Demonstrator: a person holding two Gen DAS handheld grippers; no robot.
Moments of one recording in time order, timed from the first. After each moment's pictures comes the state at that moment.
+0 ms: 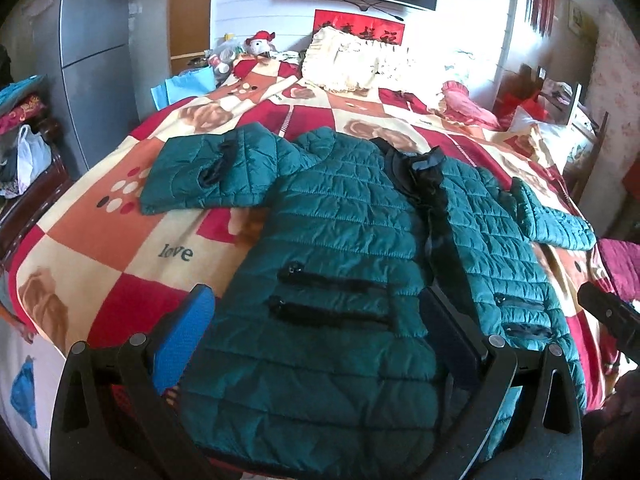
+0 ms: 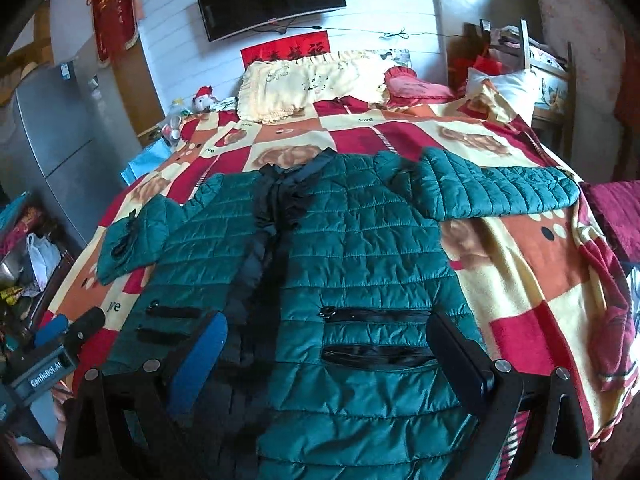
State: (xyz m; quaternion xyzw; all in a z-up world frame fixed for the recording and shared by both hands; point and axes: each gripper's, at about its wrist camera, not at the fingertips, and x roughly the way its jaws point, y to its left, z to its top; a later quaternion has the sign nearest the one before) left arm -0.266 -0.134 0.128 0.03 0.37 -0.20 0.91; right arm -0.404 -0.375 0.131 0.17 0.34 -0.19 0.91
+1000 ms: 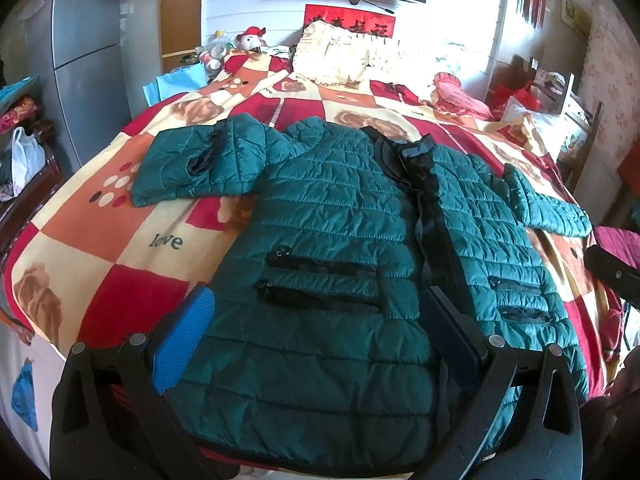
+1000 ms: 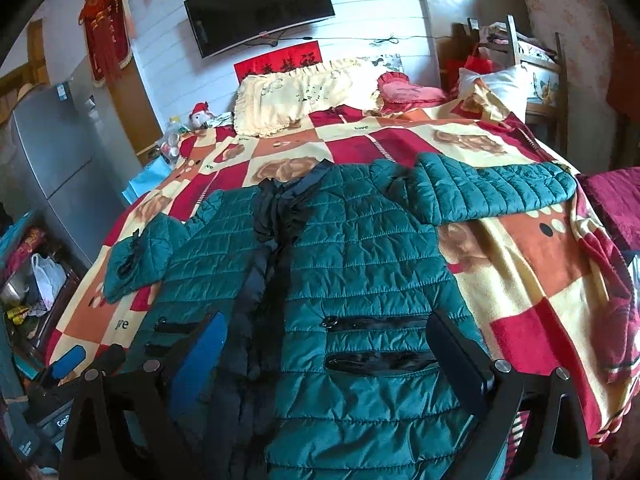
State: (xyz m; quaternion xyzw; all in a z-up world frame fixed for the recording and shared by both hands) left arm -0.273 -0.137 0.118 0.04 0.38 -0.22 0.90; right arm -0.410 -0.379 0.137 0.19 0.32 -0.20 0.91
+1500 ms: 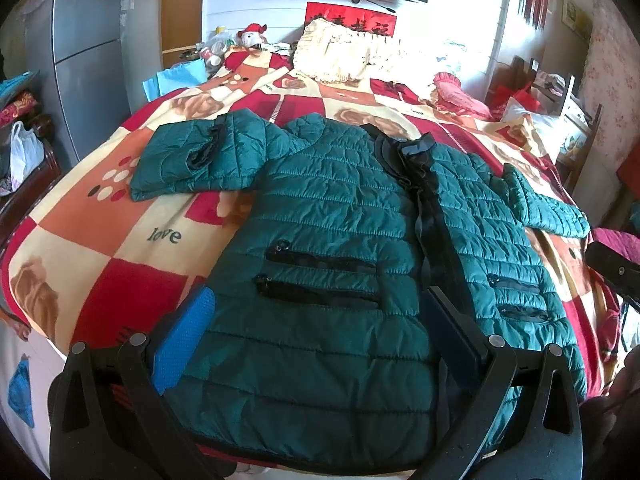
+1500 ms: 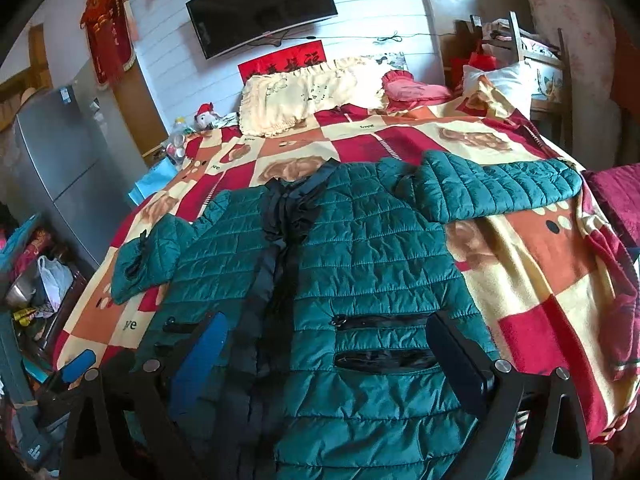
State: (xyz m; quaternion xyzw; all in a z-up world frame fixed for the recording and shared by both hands) left arm -0.277 -0.138 0.116 0.04 0.38 -0.22 0.90; right arm -0.412 -0.378 0.136 0.19 0.32 -0.19 0.91
